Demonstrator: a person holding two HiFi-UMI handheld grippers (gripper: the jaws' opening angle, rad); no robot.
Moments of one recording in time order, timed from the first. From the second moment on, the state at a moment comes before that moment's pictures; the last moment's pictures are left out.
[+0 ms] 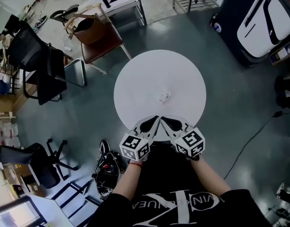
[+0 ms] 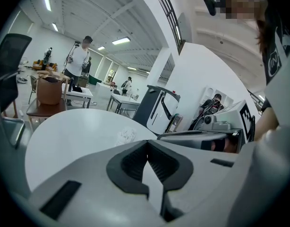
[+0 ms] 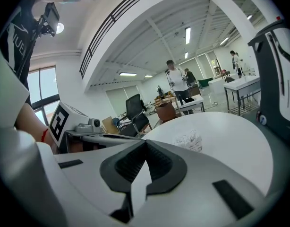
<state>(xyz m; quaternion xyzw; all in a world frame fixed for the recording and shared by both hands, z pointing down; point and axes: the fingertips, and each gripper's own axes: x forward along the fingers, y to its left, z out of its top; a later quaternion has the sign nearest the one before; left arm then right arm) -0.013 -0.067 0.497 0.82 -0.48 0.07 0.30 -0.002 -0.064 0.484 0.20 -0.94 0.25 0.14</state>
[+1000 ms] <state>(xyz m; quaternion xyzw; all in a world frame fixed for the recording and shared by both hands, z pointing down) -0.092 -0.158 0.574 0.82 -0.43 0.10 0.36 0.008 -0.149 0.543 0.35 -0.86 0.29 0.23</state>
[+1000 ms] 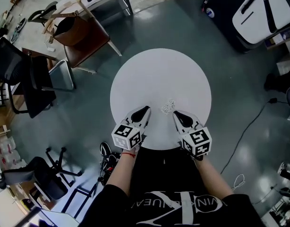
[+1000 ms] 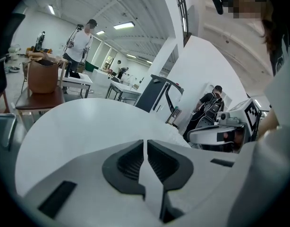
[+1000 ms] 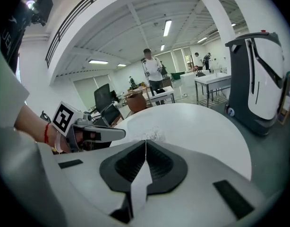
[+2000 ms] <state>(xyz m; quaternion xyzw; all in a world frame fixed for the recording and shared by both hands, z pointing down) -0.054 -0.199 0.539 0.91 -0.30 0.09 0.25 0.001 -0.166 0.553 0.37 -0.85 0.30 0.22</state>
